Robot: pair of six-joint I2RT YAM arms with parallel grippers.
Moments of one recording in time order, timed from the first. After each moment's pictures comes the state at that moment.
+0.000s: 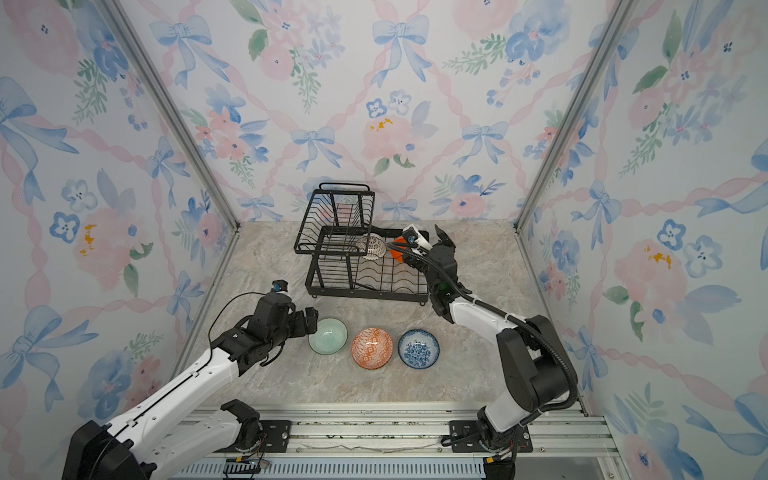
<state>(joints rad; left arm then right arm) -0.48 0.97 0.62 -0.43 -0.22 -0.50 0.46 1.53 0.92 0.52 0.31 -0.56</state>
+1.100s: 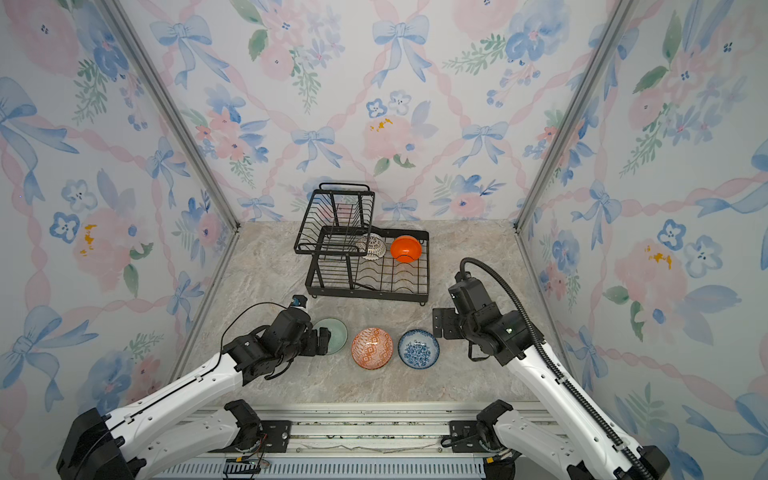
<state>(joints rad) -0.70 0.98 0.60 -0.54 -0.25 -0.56 0.52 0.97 1.02 -1.04 0.18 0.42</state>
